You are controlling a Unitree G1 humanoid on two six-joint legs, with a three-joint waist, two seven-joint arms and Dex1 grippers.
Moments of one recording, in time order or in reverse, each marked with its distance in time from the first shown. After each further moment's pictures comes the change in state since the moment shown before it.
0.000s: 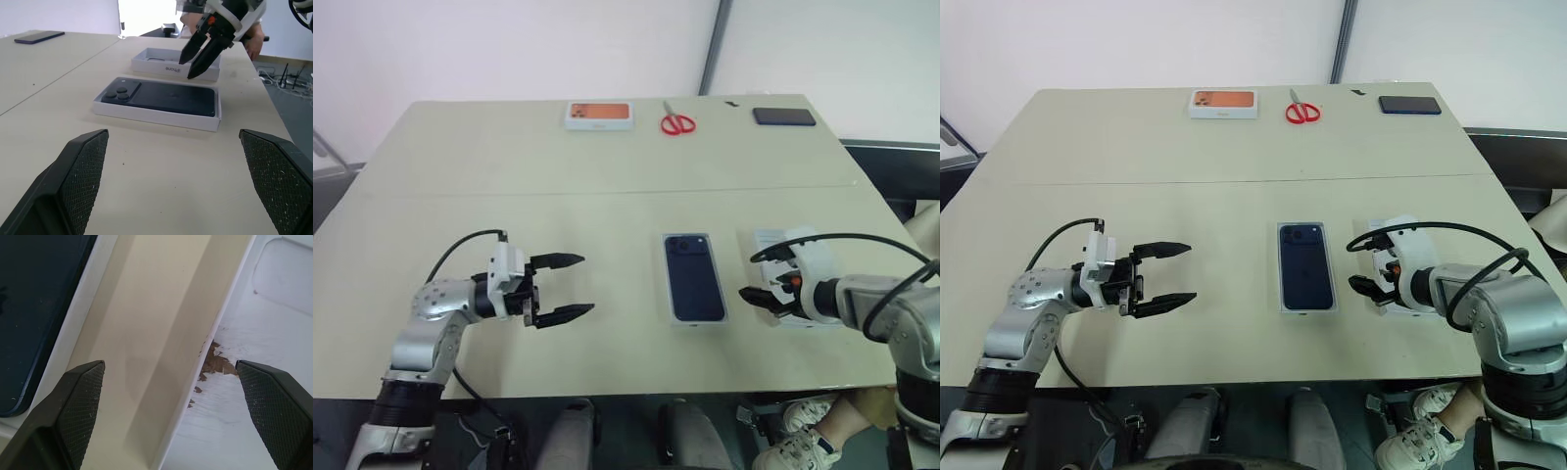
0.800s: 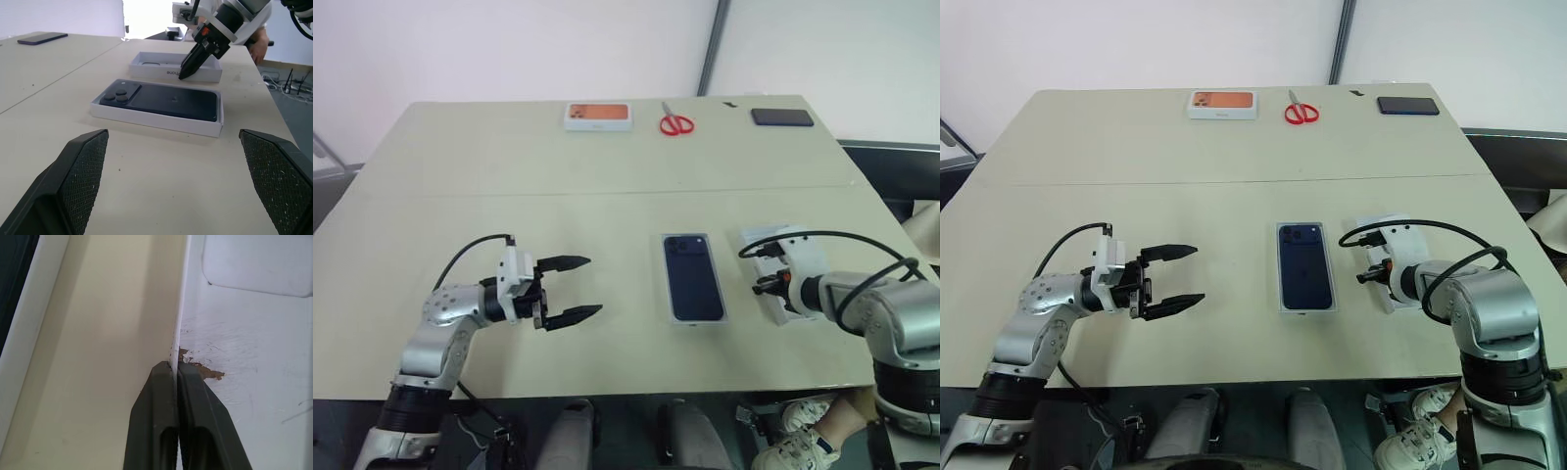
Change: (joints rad) left arm 0.018 -0.017 -0.035 -0.020 0.004 -0.008 0.060; right arm -0.035 0.082 0.040 0.056 -0.080 -0.013 -0.119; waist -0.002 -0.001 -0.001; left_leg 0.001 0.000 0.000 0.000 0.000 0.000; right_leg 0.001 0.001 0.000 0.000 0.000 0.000
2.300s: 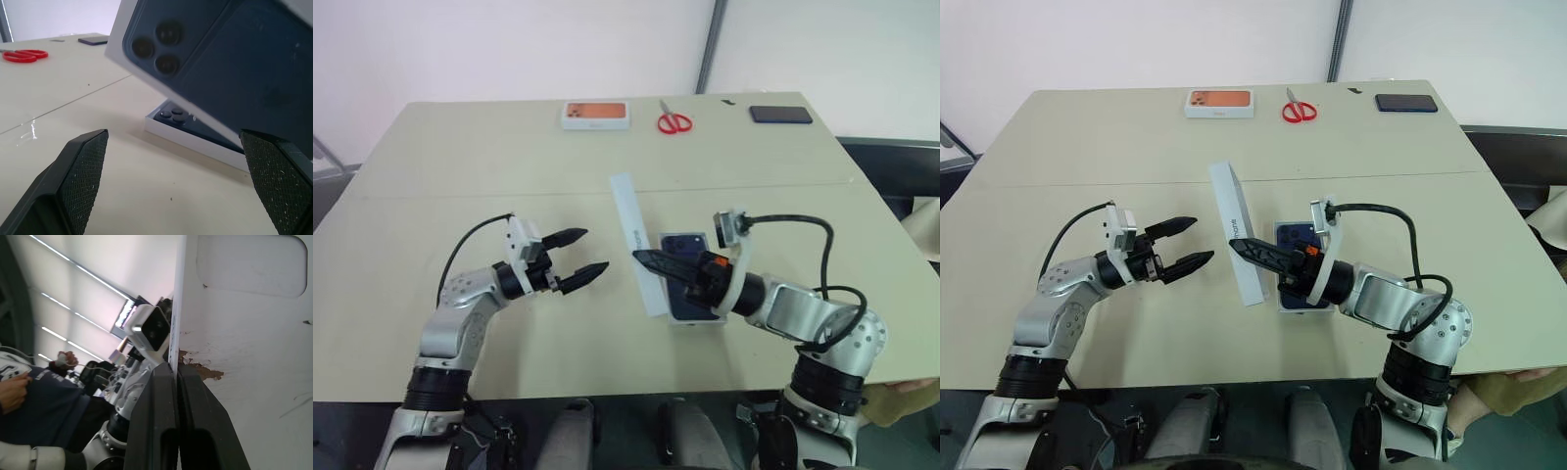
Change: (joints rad) left arm -0.114 -0.113 0.025 0.046 -0.006 0.158 0.216; right arm 0.011 0.482 -0.188 0.114 1.163 -0.167 -0.318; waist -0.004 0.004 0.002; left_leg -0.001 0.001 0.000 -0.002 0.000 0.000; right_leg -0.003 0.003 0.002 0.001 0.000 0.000
